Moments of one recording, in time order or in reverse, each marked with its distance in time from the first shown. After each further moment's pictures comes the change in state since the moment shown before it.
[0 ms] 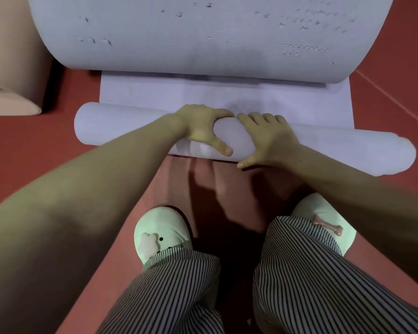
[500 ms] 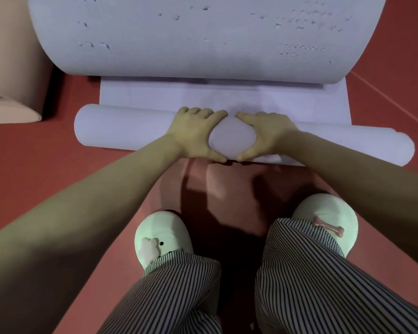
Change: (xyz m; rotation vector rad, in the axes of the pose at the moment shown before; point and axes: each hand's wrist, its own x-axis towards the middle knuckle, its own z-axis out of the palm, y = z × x) left_hand -0.015 -0.004 0.026 0.239 0.364 0.051; right_hand 0.024 0.011 -0.029 0.153 -0.327 0.167
